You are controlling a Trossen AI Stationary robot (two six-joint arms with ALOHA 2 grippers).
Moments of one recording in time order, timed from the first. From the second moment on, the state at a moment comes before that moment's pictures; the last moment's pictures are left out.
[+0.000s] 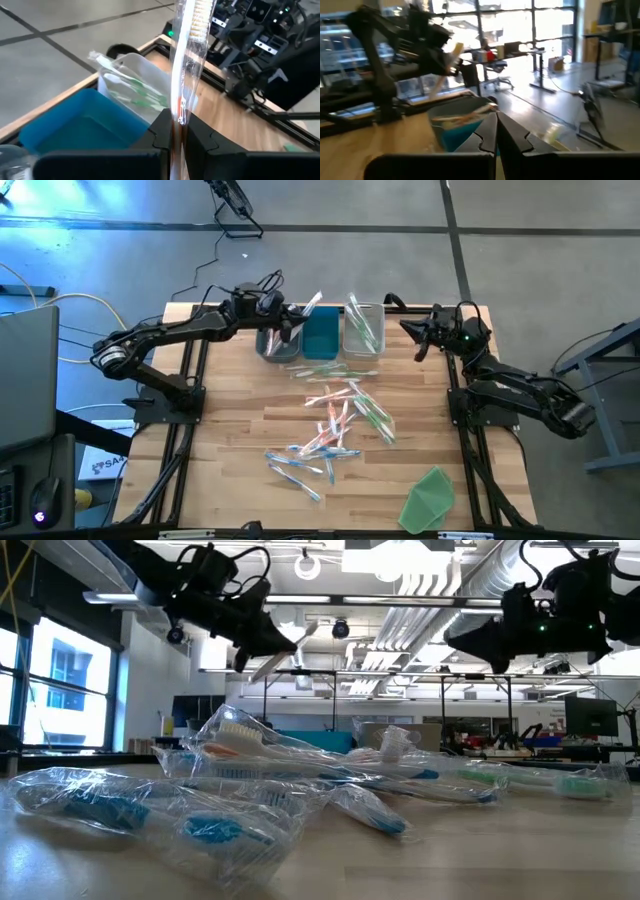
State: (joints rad) left arm 0.63 1.38 0.85 0.28 0.36 -0.31; right arm -0.96 0.87 0.17 0.81 -0.58 0.16
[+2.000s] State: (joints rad) left arm 0.53 1.39 0.82 0.37 0.32 -0.27; right arm -0.49 1.43 0.57 0.88 -0.32 0.14
